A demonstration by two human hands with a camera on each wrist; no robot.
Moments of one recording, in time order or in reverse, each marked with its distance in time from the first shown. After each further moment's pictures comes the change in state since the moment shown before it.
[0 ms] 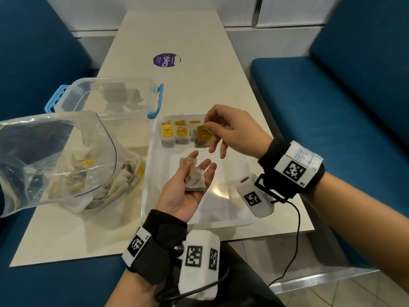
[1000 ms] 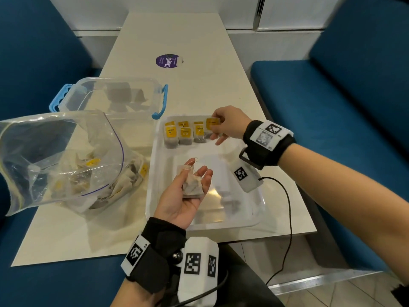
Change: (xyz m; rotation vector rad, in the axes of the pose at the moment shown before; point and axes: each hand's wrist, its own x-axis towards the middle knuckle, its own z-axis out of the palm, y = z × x) left_hand -0.006 0.004 -0.016 -0.053 0.014 -0.003; right_hand 0.059 0.032 0.003 -0.066 -0.057 0.344
